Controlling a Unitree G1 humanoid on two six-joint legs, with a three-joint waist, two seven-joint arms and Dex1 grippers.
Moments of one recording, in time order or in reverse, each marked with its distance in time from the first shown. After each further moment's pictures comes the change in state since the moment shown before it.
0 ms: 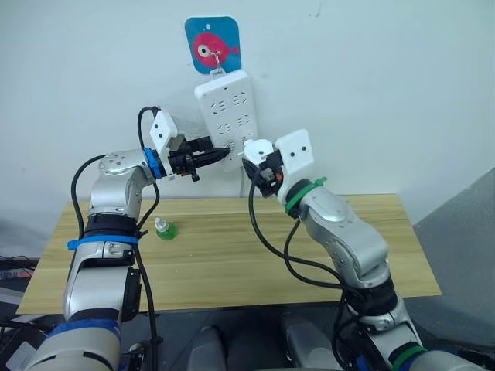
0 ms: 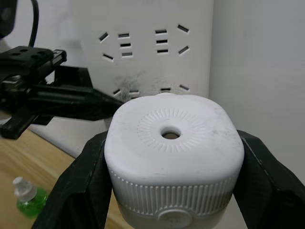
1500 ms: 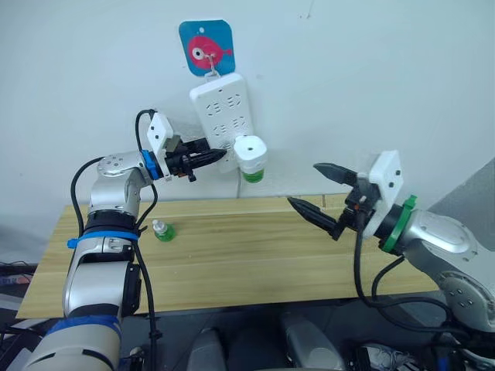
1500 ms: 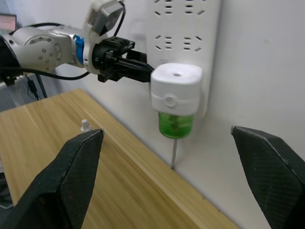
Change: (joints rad) left arm -0.038 0.005 0.010 0.115 0.005 -0.046 -0.042; right arm 0.178 -0.519 -0.235 -0.293 0.454 -0.032 0.258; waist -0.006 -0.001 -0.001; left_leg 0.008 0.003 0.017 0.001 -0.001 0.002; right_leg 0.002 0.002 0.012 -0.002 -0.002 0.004
